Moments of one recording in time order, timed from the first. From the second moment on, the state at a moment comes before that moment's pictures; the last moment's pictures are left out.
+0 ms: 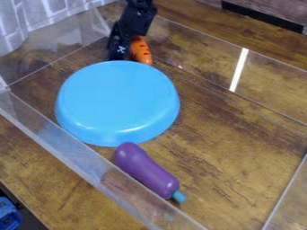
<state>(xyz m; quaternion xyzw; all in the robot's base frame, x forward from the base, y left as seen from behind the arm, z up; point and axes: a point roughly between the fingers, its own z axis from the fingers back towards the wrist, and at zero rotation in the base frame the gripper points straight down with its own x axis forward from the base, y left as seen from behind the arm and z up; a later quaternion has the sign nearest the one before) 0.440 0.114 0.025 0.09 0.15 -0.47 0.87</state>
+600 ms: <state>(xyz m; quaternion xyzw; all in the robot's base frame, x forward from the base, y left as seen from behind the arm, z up) 0.442 0.115 0.026 0.10 0.14 -0.47 0.86</state>
